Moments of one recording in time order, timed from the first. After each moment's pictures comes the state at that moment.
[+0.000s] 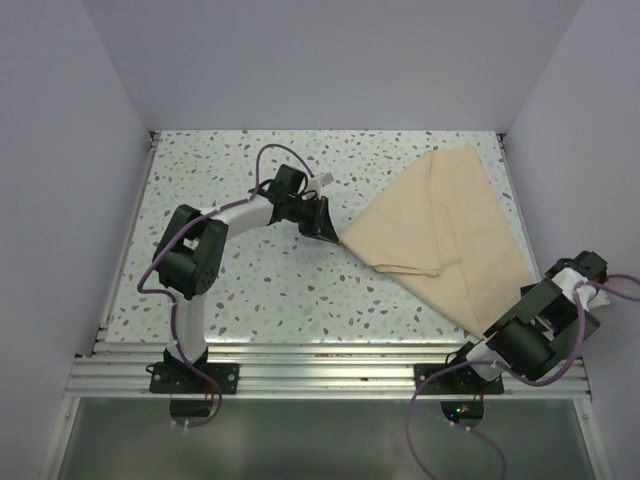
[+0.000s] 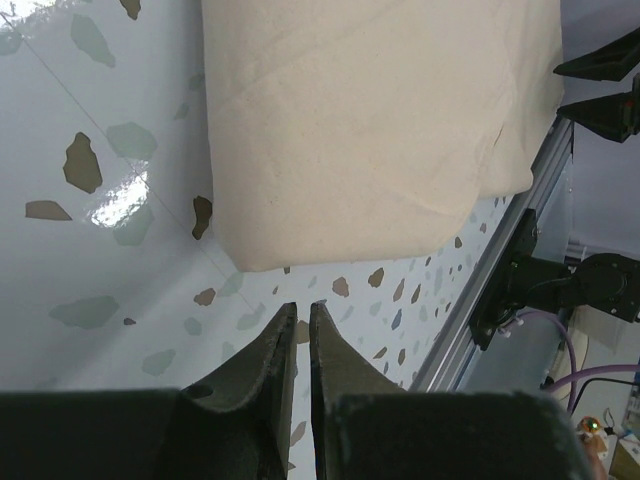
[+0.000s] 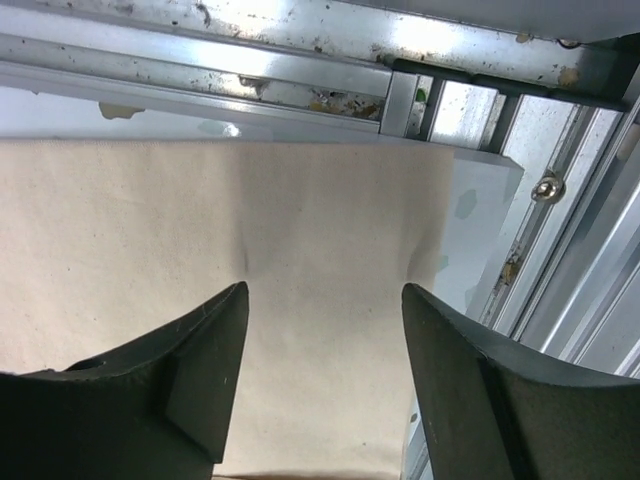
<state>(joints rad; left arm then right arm) -0.48 2.01 1.37 -0.25 0.72 -0.41 -0.91 1.39 0.75 -0.59 0.18 0.50</state>
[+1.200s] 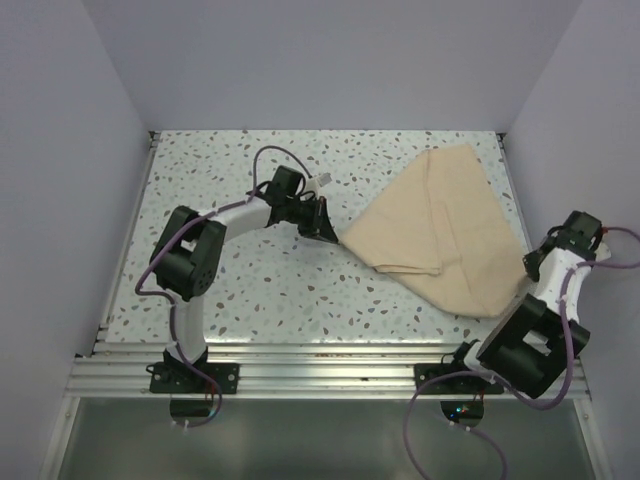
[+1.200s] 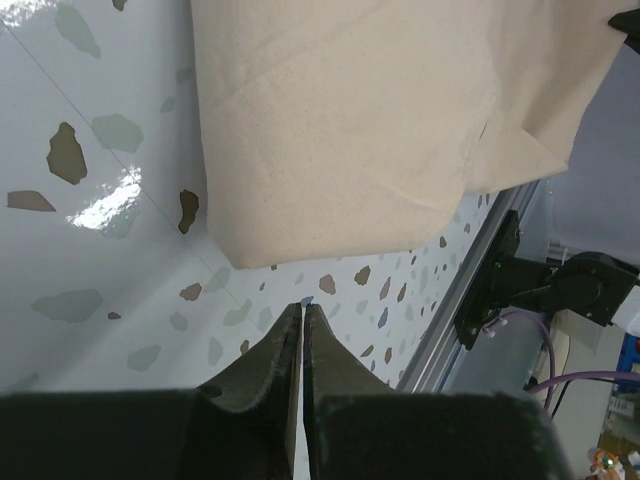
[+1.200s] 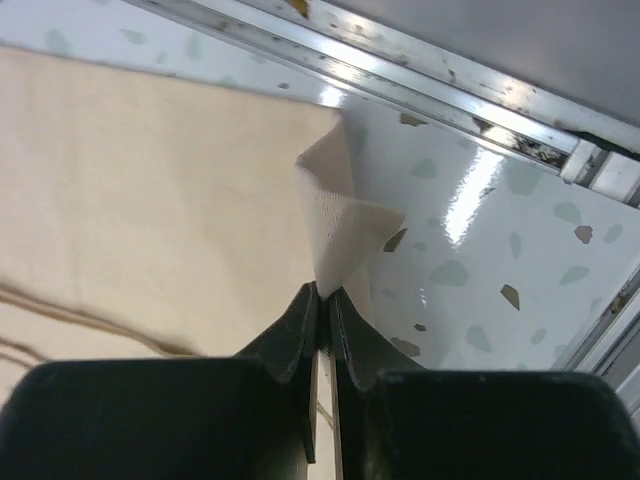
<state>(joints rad) -0.48 1.99 1.31 -0.19 0.75 -0.44 -0.71 1.30 0.88 -0.62 0.14 0.55</state>
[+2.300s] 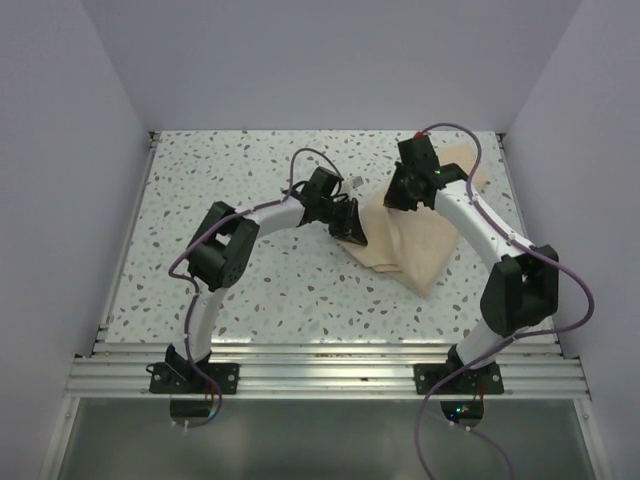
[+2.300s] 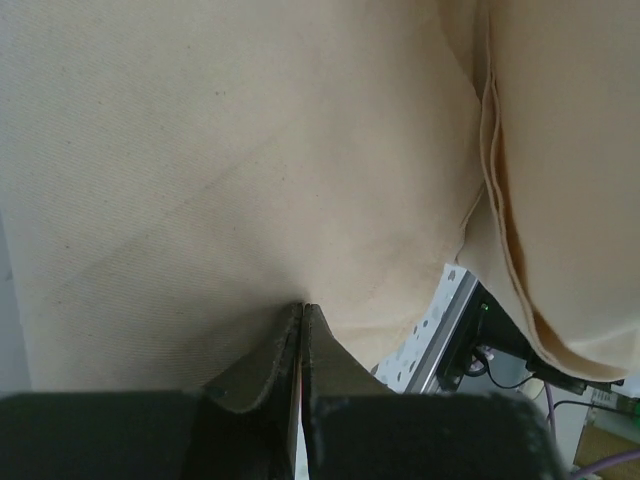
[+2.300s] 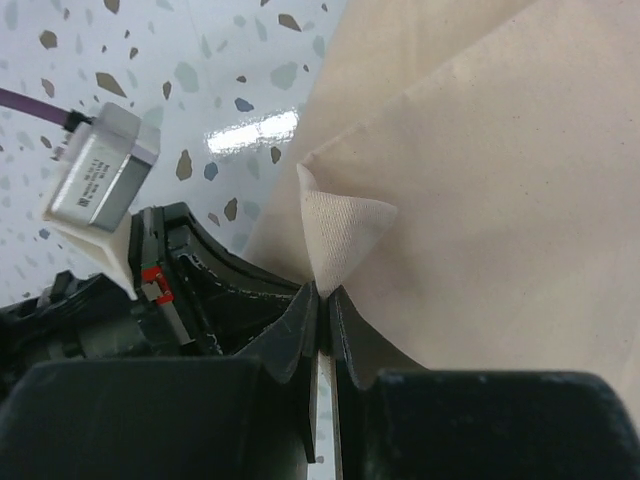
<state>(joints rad) -0.62 2.21 1.57 -0.19 0.70 -0.57 0.33 1.63 1.44 -0.71 0.08 0.67</state>
